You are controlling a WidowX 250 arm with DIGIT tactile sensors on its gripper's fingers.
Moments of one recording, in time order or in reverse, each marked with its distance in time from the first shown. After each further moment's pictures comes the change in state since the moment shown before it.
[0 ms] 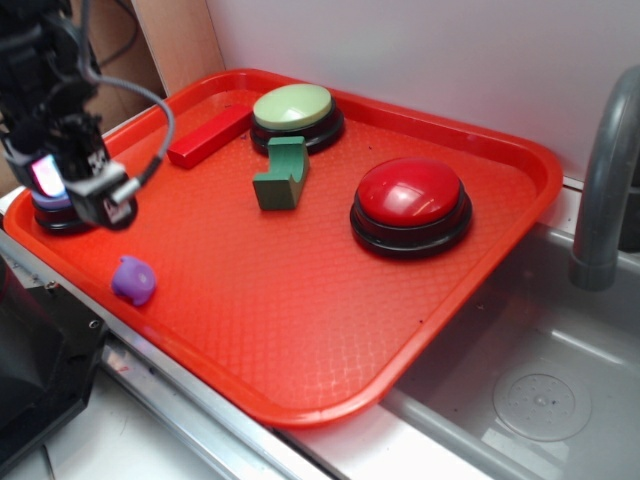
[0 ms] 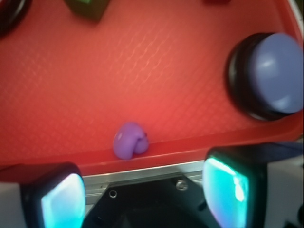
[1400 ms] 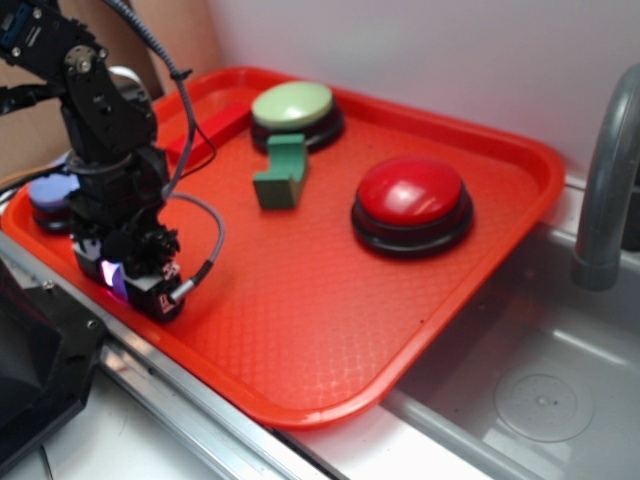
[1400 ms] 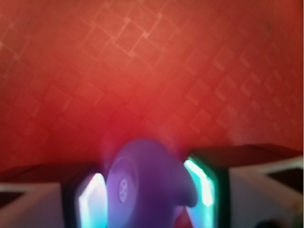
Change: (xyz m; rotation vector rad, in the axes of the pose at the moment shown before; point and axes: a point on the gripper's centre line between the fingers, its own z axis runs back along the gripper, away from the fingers) arm 0.009 -0.011 -0.073 0.067 0.069 0.031
